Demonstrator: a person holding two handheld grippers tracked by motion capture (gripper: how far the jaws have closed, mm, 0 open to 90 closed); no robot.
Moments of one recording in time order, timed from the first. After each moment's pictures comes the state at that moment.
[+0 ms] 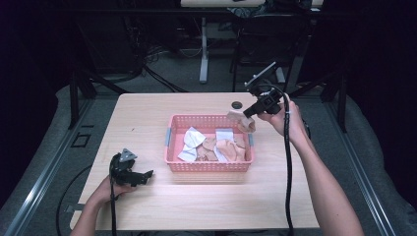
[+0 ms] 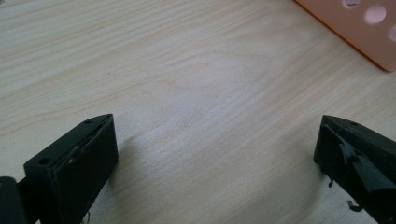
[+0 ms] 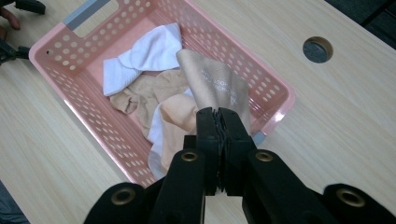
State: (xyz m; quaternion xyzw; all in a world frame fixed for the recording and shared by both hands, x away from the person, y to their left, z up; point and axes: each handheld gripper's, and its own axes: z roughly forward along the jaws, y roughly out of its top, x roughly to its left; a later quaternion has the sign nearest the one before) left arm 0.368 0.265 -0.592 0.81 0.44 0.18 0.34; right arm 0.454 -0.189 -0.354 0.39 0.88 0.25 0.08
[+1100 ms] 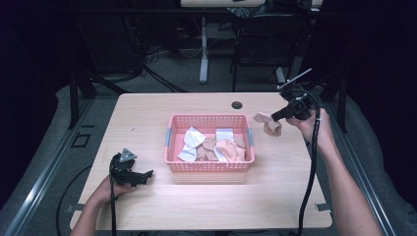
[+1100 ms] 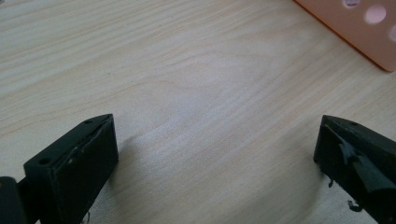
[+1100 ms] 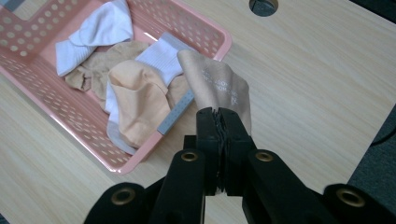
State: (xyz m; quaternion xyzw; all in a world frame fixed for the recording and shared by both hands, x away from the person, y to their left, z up) left arm 0.368 0.265 -0.592 0.81 0.44 0.18 0.34; right arm 0.445 -0.269 -0.368 0.45 0.85 0.24 0.09
